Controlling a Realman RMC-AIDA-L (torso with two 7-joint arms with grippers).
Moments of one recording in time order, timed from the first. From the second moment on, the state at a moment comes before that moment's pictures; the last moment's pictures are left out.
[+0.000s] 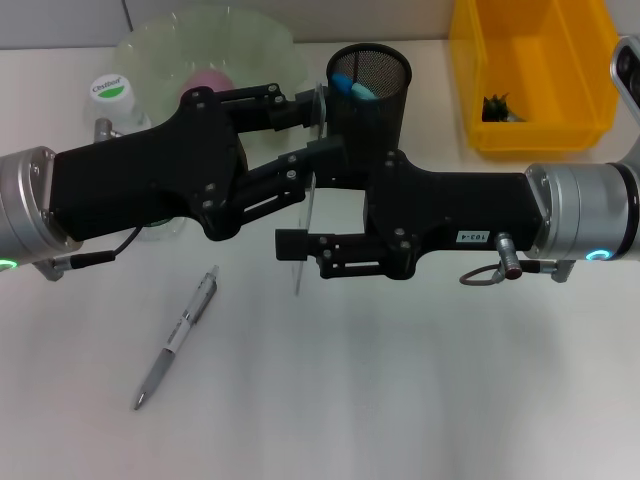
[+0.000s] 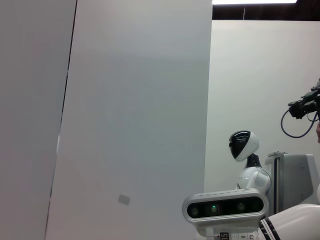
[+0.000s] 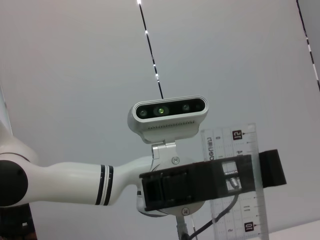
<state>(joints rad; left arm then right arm) -0.37 -2.07 1.20 0.83 1.26 1.72 -1.30 0.59 2.09 -1.26 -0.55 -1.37 -1.64 1.27</state>
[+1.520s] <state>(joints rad) -0.37 -2.06 1.20 0.84 1.27 1.72 -1.31 0.59 2.09 -1.26 -0.55 -1.37 -1.64 1.27</state>
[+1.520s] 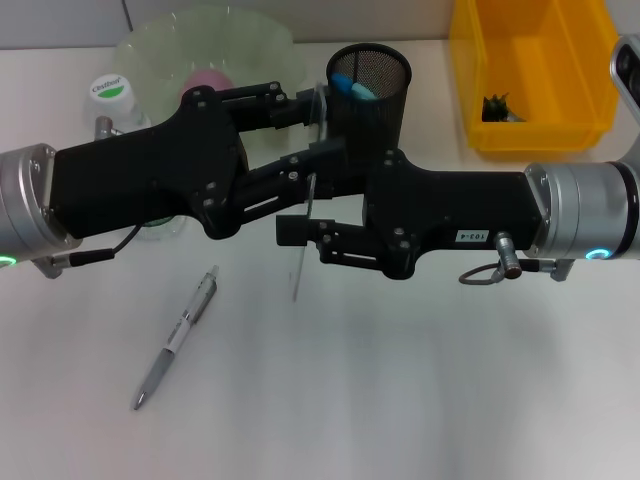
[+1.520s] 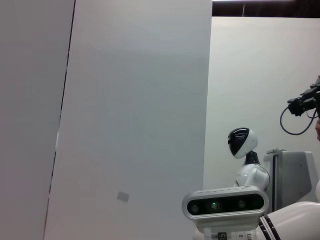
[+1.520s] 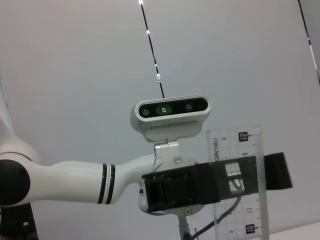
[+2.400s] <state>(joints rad) -0.35 -2.06 1.16 0.83 1.27 1.80 -1.31 0.55 2.09 -1.19 -0.54 -1.37 -1.64 1.24</state>
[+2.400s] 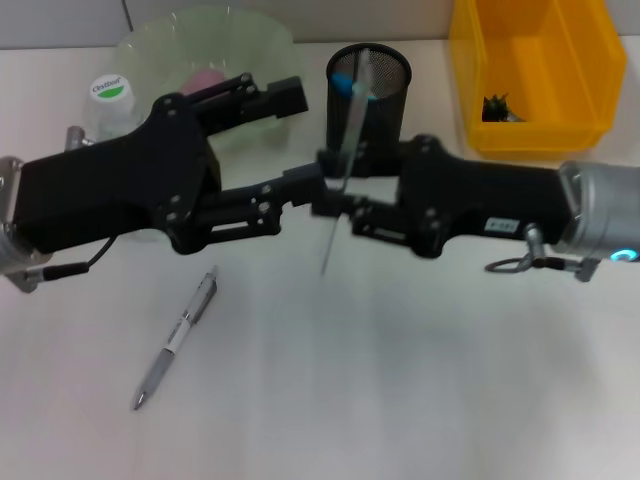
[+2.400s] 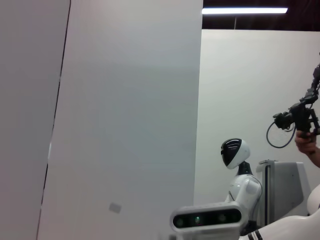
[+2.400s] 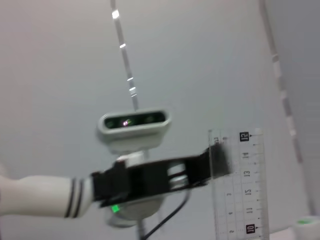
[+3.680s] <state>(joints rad) -0.32 -2.07 1.16 0.74 1.35 1.77 -1.30 0.67 2.09 -1.00 -0.37 -1.14 -1.14 0.82</state>
